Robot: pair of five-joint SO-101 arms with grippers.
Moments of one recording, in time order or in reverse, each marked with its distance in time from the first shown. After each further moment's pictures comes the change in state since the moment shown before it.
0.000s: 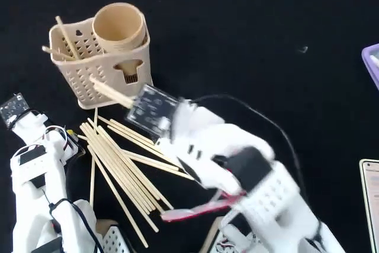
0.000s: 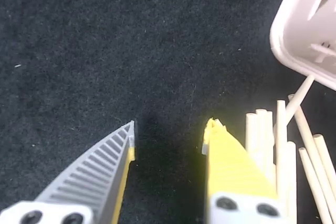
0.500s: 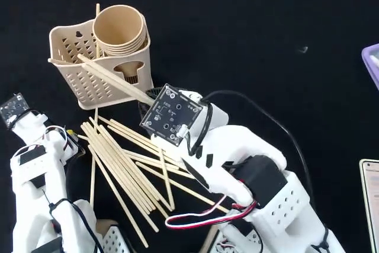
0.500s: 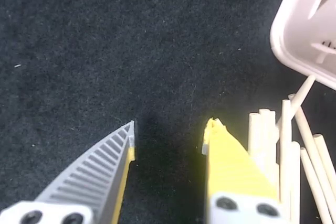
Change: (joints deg) left arm 0.0 0.0 0.0 0.0 0.0; right arm -0.9 -4.2 -2.7 -9.1 -0.5
